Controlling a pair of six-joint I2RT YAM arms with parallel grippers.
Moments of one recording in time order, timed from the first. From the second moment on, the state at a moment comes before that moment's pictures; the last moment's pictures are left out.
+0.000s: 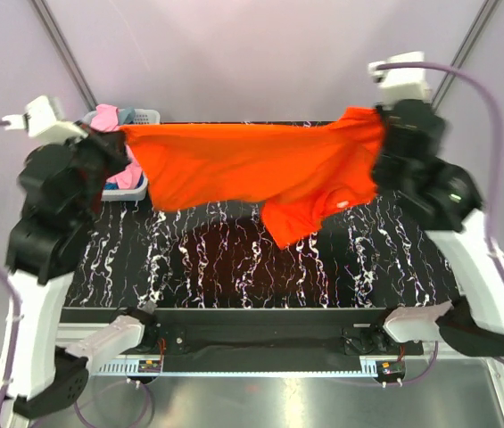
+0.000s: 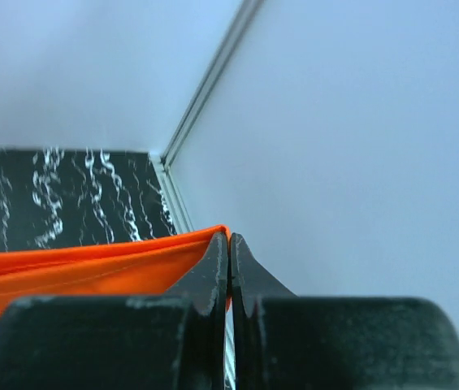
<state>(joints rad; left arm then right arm) -0.35 1.01 1.64 -0.70 -0.39 -0.52 0.72 1.34 1.92 -0.70 1.18 -0.44</state>
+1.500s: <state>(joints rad) -0.34 1.41 1.77 -0.63 -0.37 -0.32 0.12 1.83 2.55 -1.06 0.01 0.08</state>
